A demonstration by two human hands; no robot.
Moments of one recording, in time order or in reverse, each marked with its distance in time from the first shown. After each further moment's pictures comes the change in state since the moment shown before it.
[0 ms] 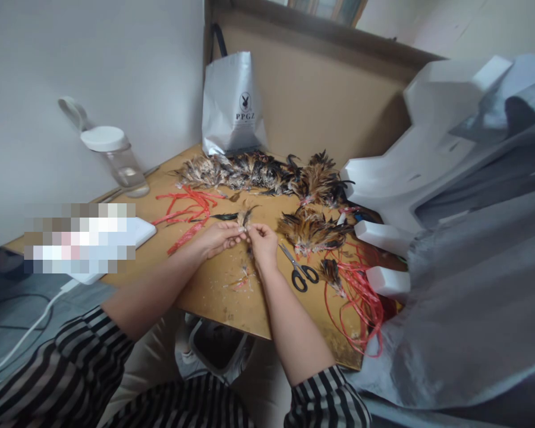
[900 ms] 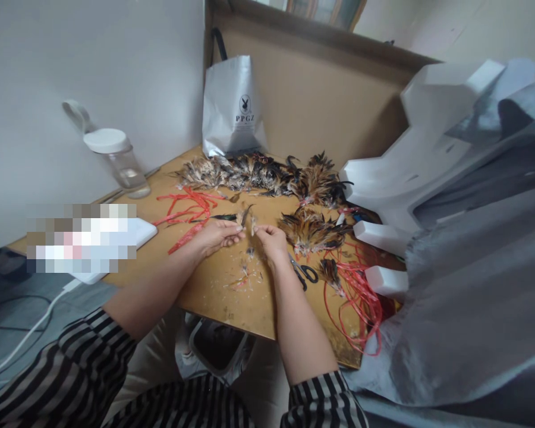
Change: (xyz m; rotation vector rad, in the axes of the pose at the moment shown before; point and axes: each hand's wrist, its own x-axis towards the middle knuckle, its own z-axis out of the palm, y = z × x) left_hand -0.001 0.005 -0.005 0.080 0.040 -0.008; right_hand 0.011 -0.011 -0.026 -0.095 -0.069 0.050
